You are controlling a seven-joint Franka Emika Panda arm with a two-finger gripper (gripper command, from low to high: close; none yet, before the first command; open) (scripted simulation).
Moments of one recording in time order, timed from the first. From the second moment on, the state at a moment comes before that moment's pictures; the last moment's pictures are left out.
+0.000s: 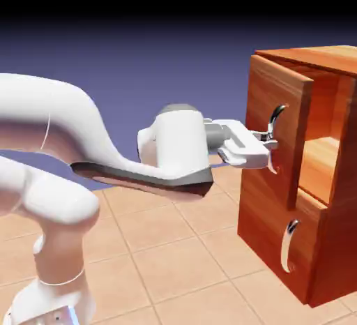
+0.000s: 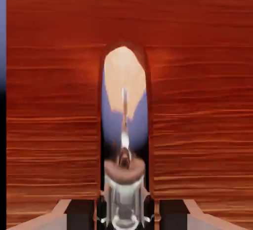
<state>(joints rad) 0.49 -0.84 -0.81 -2.64 -2.90 2.64 0.00</state>
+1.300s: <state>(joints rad) 0.28 -0.89 0.41 -2.88 -1.28 1.70 -0.34</state>
